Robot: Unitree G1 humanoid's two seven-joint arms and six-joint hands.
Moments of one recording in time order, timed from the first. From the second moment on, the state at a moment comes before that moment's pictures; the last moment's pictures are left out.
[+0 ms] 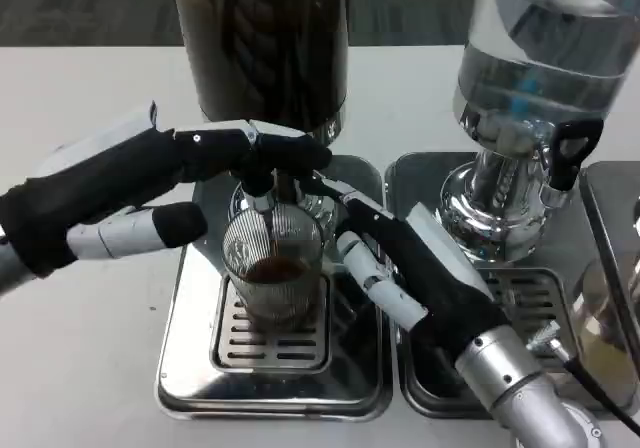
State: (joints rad) left arm -0.27 0.61 0.13 0.24 -0.36 -0.55 -1.07; right arm -0.07 -0.16 0.30 0.14 -0.33 -0.26 0.08
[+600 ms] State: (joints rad) left arm -0.27 0.61 0.13 0.24 -0.36 -0.55 -1.07; right arm -0.11 -0.13 0.31 0.19 -0.33 -0.27 0.07
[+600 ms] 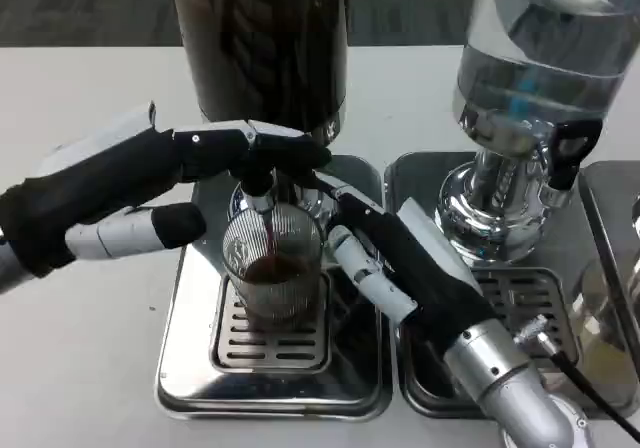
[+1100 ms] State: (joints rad) left arm -0.26 0.62 0.14 0.23 -0.36 -0.55 -1.05; right arm -0.12 -0.12 0.31 0.20 -0.33 -0.27 0.07
